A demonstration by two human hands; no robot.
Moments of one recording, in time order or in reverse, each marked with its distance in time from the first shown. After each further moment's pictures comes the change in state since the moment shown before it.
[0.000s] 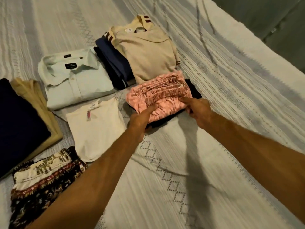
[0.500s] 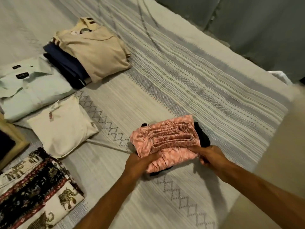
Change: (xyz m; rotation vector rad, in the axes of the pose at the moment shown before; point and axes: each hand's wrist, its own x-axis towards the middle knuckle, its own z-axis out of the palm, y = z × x) left_hand -0.168 -0.158 -0.017 0.484 -0.314 -0.030; right_hand -0.215 0.162 -0.205 -0.123 0.073 0.290
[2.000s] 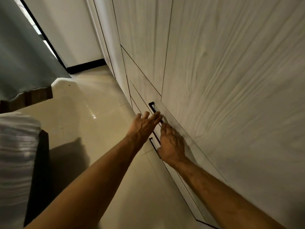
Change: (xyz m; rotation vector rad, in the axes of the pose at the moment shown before) left_hand -0.373 -0.238 0.791 2.059 -0.877 2.058; right_hand -0.268 0.528 -0.485 -0.305 0.902 0.201
